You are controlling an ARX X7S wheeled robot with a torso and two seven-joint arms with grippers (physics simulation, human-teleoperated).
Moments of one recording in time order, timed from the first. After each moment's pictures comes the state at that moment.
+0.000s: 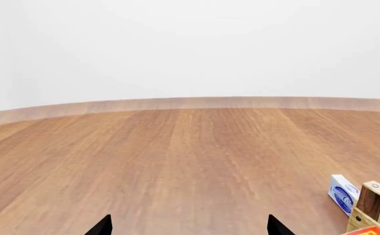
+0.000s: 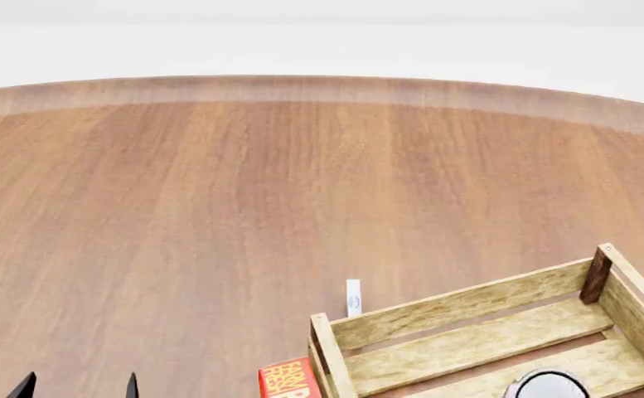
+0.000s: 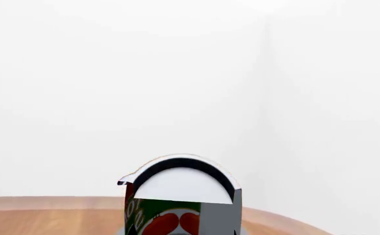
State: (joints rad) left arm -0.06 -0.29 0.37 -0.04 -0.27 0.07 -0.39; right arm -0.12 0.30 -0.24 -0.12 -0.10 -0.35 0.71
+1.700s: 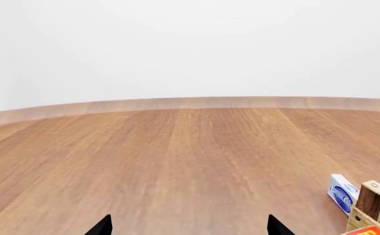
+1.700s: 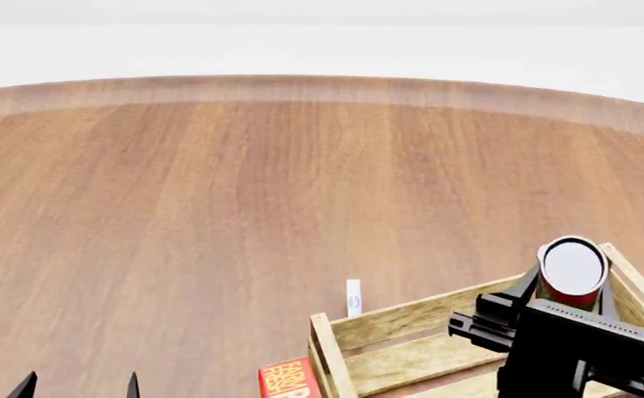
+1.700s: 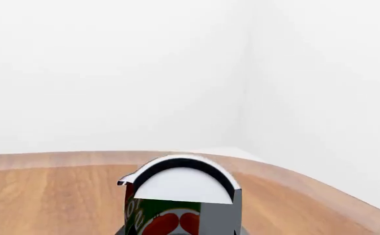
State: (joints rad) left arm -0.07 -0.30 0.39 -0.04 -0.28 0.08 -0.40; right arm 0.45 0.25 -0.20 0.40 0.13 -0.08 0.55
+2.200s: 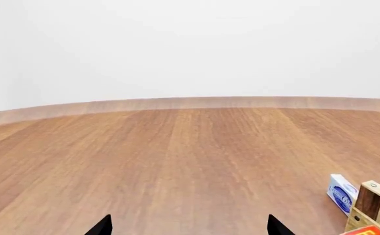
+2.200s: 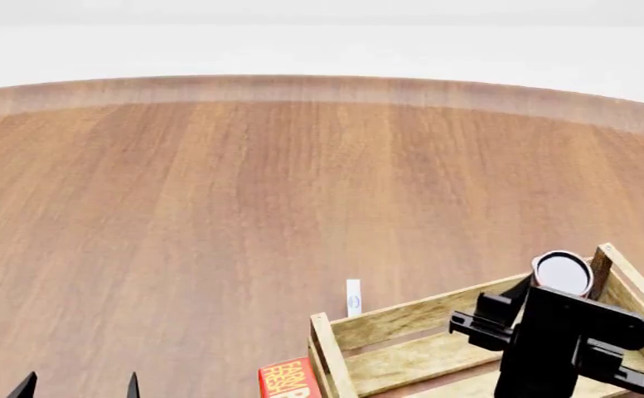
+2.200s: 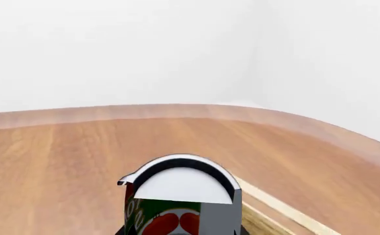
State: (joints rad) left arm -0.07 -0.31 0.39 -0.03 -0.29 0.07 -0.41; right arm 0.65 0.19 -0.18 0.86 0.23 -0.19 0.41
